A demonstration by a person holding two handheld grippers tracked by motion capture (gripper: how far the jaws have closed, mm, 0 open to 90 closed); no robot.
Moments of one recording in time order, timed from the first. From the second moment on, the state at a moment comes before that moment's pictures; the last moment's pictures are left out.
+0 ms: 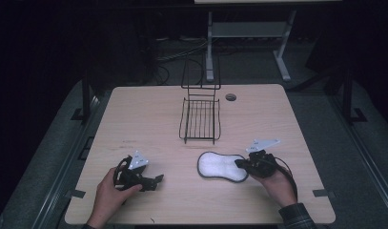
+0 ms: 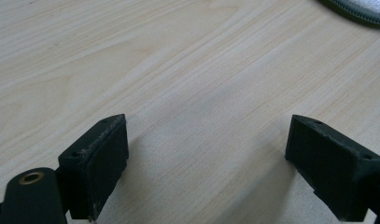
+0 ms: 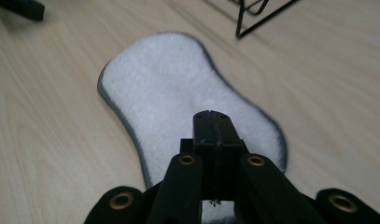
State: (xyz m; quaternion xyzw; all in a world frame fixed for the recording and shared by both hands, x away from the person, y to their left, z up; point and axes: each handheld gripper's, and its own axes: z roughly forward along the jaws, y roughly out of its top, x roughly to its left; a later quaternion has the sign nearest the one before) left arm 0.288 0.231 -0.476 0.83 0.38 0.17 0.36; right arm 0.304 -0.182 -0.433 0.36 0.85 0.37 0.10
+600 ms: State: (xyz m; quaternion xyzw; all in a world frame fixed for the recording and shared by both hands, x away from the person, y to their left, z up) left arm 0.288 0.231 -0.476 0.84 0.38 0.17 0.36; right arm 0.366 -0.207 -0.456 0.39 0.84 0.36 0.10
